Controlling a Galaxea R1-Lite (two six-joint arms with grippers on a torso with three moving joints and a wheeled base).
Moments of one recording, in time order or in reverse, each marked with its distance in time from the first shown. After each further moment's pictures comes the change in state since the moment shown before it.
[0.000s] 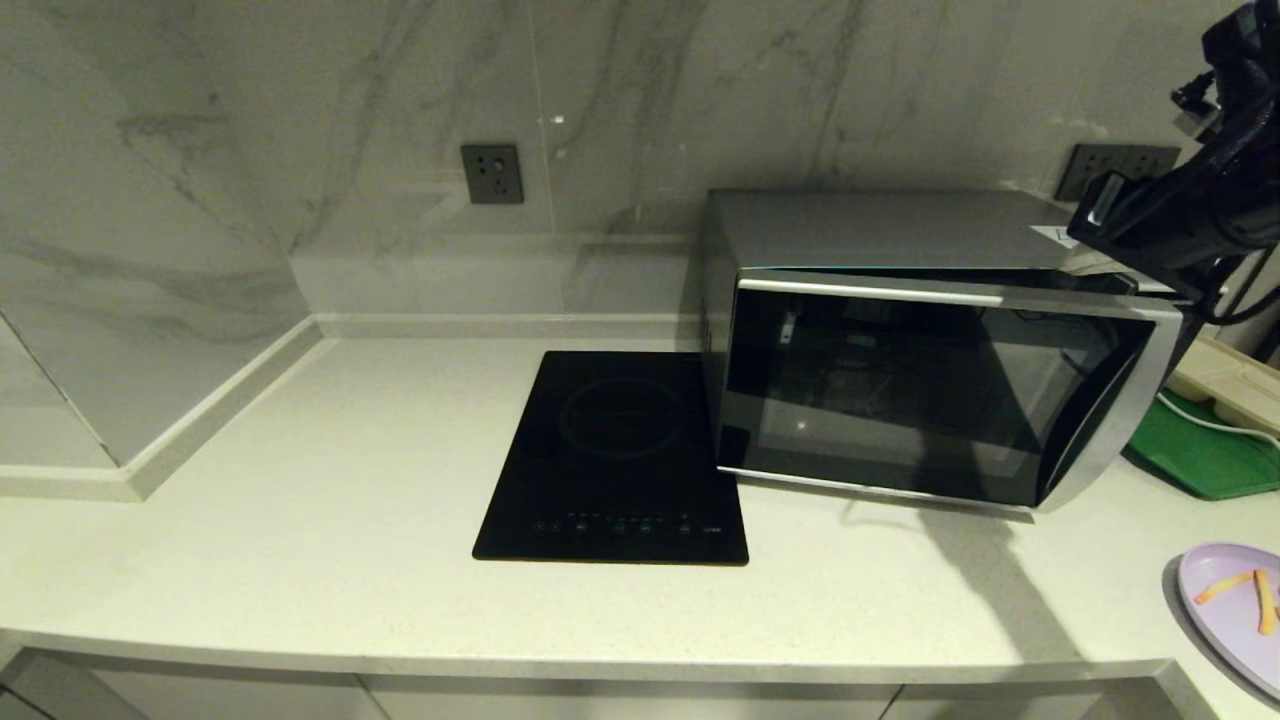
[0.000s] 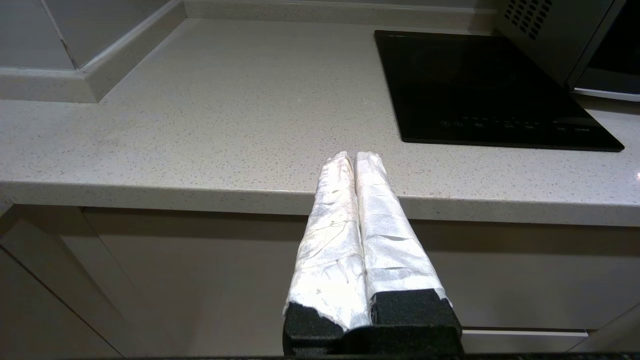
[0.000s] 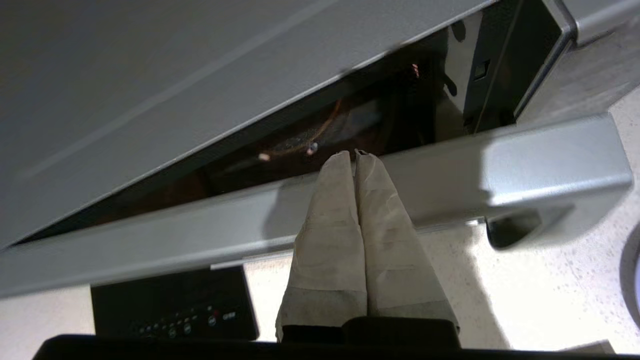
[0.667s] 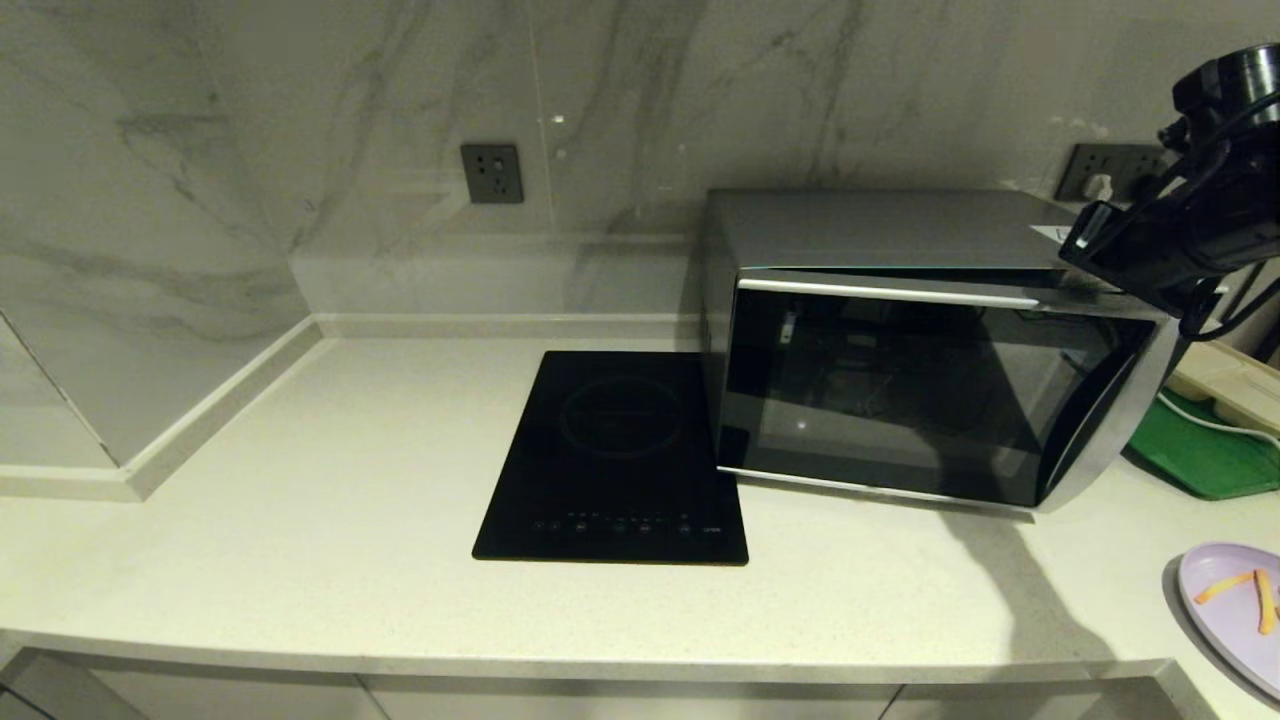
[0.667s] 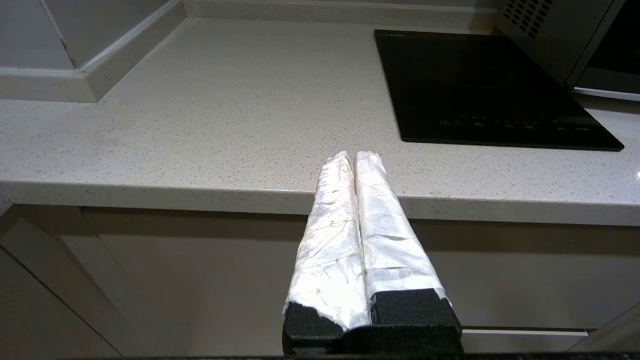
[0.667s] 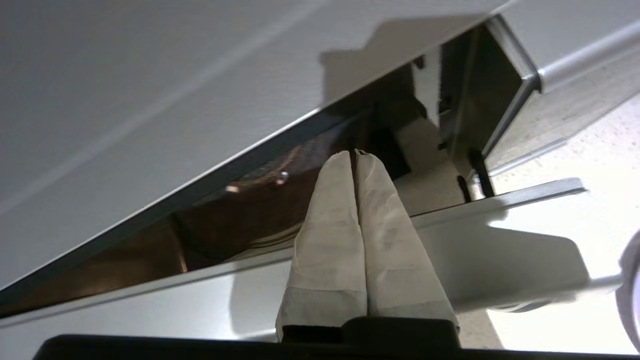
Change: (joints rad) left arm 0.000 0.000 0.000 0.000 -0.001 0.001; right arm -0.064 0.083 0.003 -0.059 0.006 0.000
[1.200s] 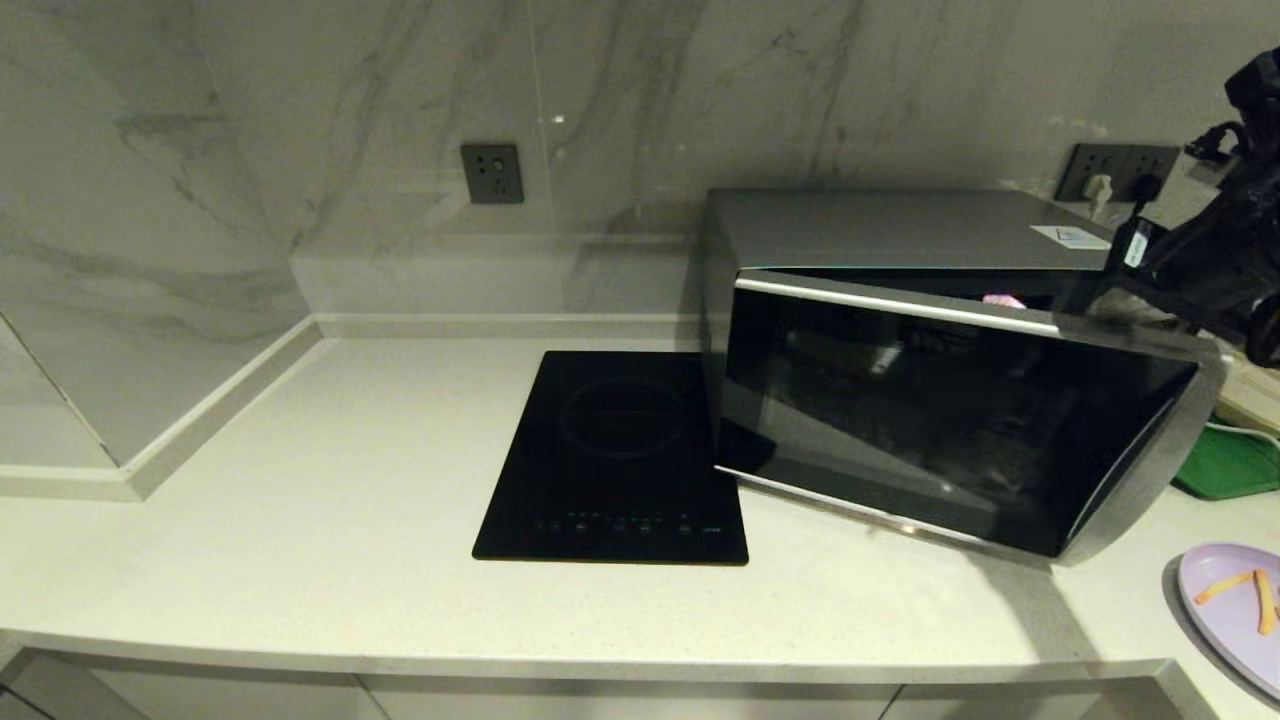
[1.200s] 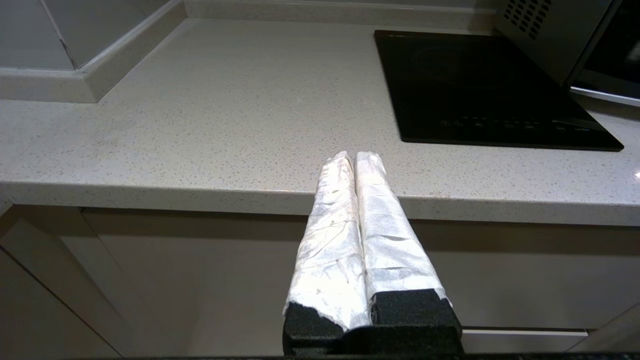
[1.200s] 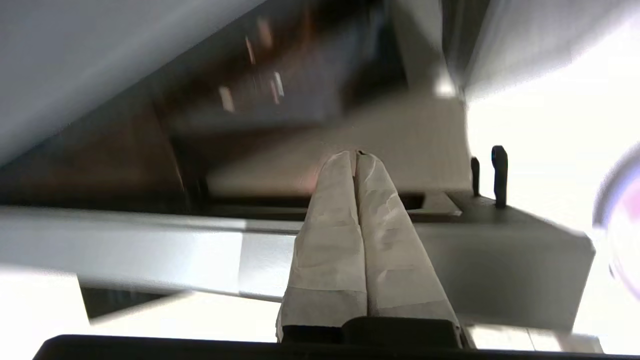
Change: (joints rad) left arm 0.000 0.000 0.000 0.000 0.000 0.000; right arm -0.007 -0.103 0.013 0.274 0.116 -0.043
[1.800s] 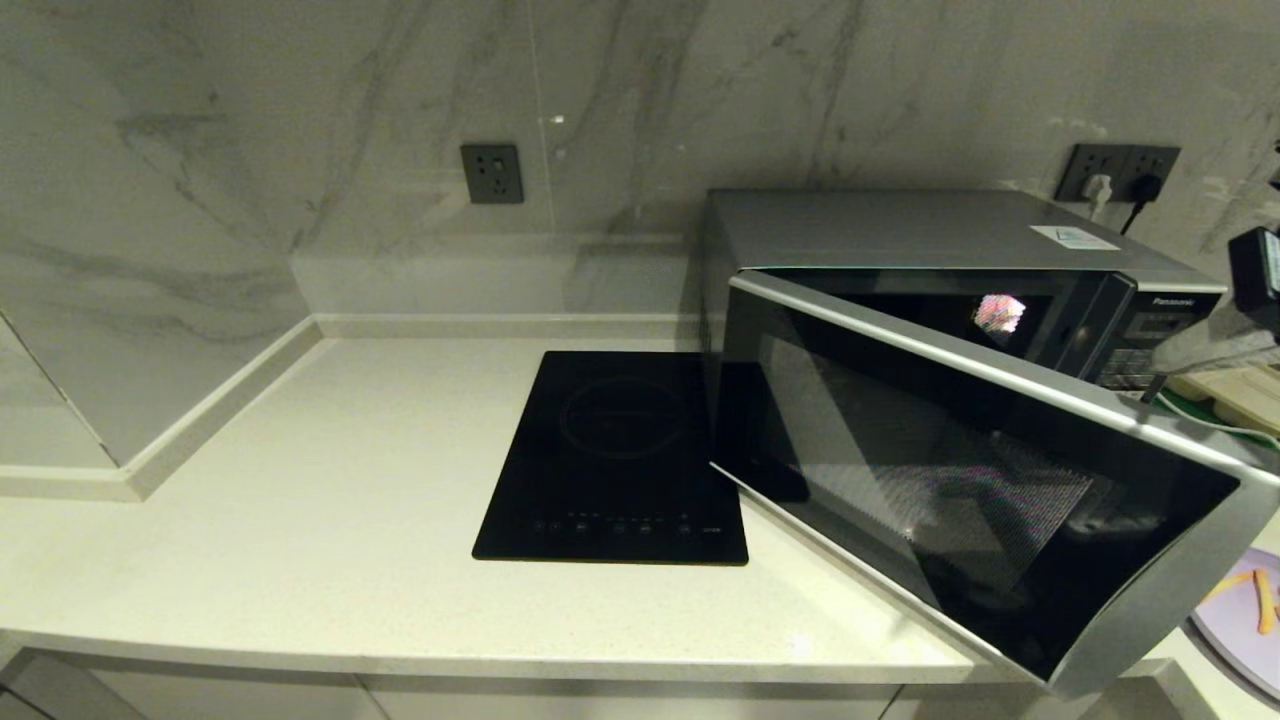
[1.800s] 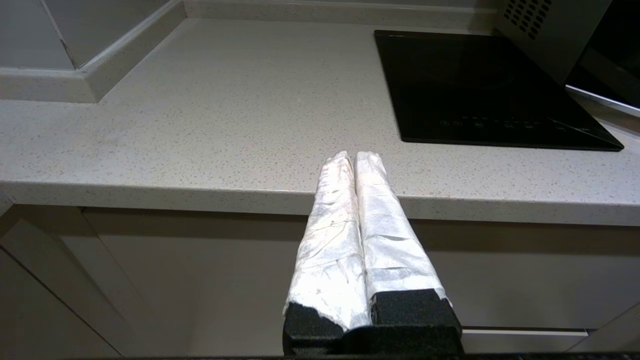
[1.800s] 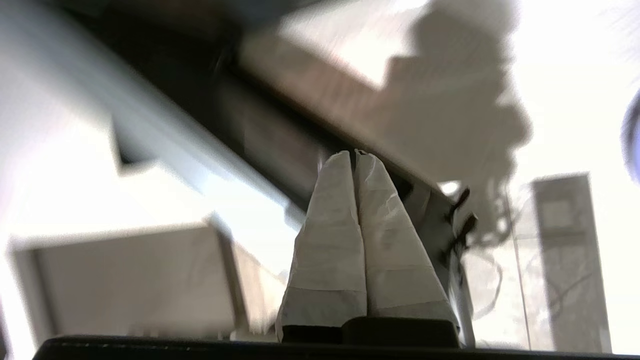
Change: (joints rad) left arm 0.000 0.000 0.000 0.000 0.000 0.000; right arm 0.005 -0.245 0.132 0.209 0.236 -0.118
